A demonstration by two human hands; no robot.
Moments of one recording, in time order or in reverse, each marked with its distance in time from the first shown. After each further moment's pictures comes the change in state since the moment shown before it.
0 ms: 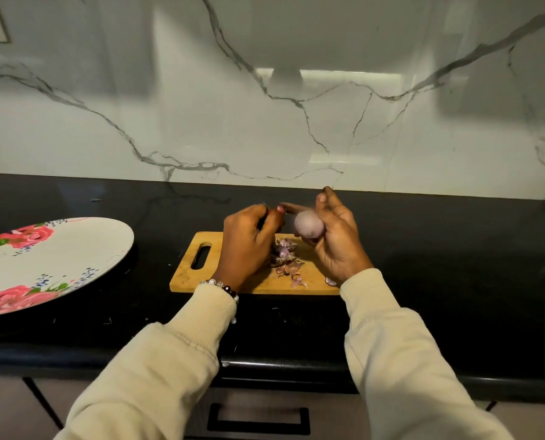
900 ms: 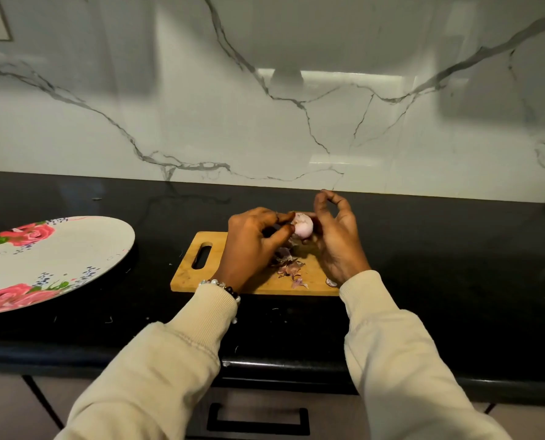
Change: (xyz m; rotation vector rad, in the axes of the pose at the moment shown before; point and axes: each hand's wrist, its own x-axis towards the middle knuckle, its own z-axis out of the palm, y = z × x) left_hand 0.001 -0.003 -0.002 0.130 -0.028 0.237; right_hand 0.007 0.009 -0.008 -0.066 0.066 -0.023
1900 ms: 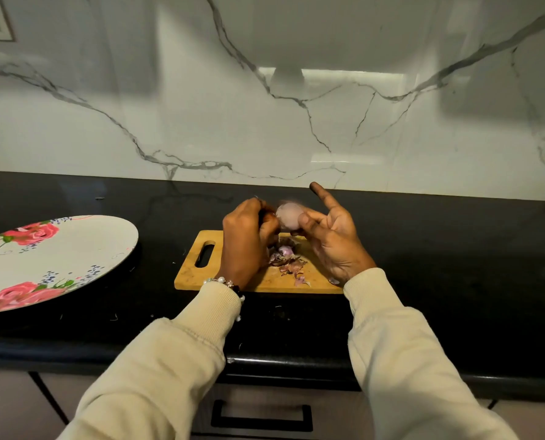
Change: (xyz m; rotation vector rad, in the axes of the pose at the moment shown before) left_hand 0.001 0.004 -0.003 0.133 0.117 -0.115; right_hand -0.005 0.002 -0.003 0.048 -0.301 -0.016
